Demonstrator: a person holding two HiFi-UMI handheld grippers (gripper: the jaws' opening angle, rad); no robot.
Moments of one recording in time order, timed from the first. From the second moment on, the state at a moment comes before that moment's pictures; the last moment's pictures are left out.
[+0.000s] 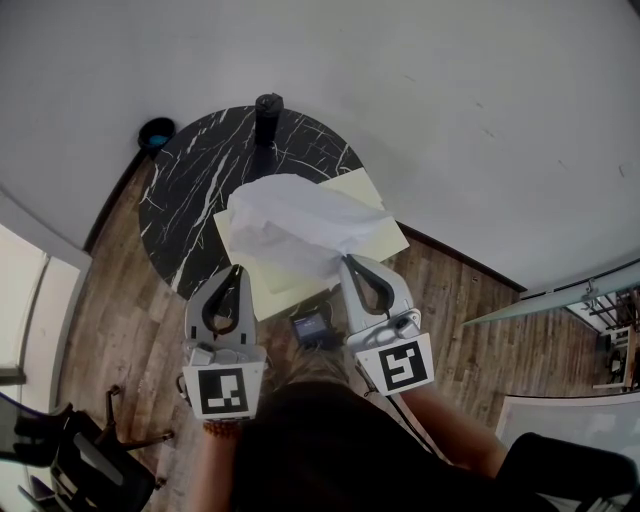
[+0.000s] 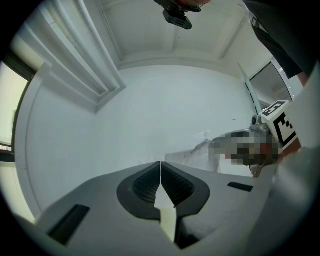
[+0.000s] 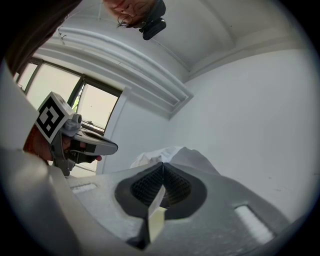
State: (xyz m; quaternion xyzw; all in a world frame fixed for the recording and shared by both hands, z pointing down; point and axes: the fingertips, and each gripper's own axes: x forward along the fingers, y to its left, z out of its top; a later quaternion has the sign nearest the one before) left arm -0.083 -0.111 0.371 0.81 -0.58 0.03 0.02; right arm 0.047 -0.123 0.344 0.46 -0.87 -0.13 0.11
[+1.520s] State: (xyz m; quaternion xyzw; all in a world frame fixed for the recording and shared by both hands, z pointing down) left arm -0.078 -0.112 0.378 0.82 -0.58 0.04 0.03; right arm 0.054 -0.128 0.365 0.45 -0.87 -0.12 0.14
